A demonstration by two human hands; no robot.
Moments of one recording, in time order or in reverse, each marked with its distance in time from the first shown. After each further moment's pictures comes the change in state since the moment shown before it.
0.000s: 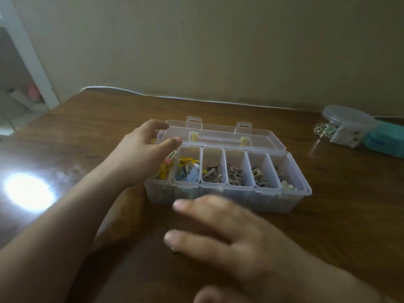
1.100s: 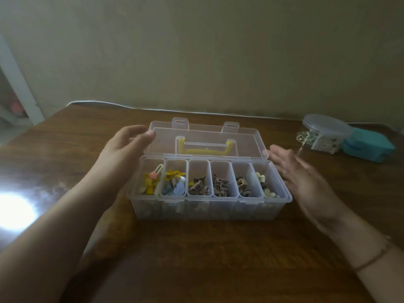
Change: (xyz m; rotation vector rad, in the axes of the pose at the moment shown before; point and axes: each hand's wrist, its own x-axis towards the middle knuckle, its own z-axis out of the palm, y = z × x) left_hand 0.004 0.002 -0.002 -0.452 0.057 -0.101; right_hand -0.038 0.100 -0.039 0.815 0.410 0.988
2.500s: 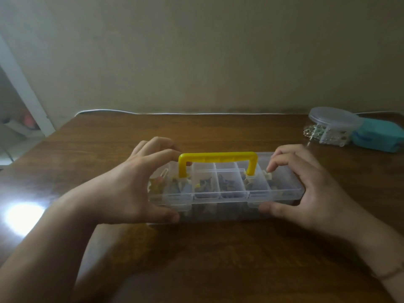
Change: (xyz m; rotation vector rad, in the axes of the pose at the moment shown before) left_hand -0.012 0.013 -0.025 0.771 -0.605 0.595; right_hand -0.020 -0.016 0.002 -0.616 -0.050 -0.394
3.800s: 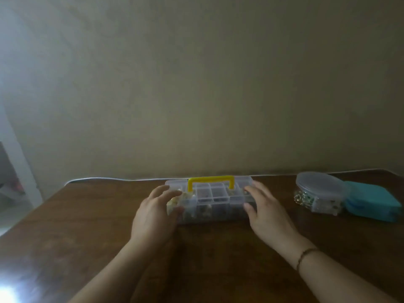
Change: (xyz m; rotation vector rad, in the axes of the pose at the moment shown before) left_hand 0.137 -0.038 0.039 0.083 0.530 -0.448; right_hand 0.123 0.072 0.017 -0.181 0.127 0.310
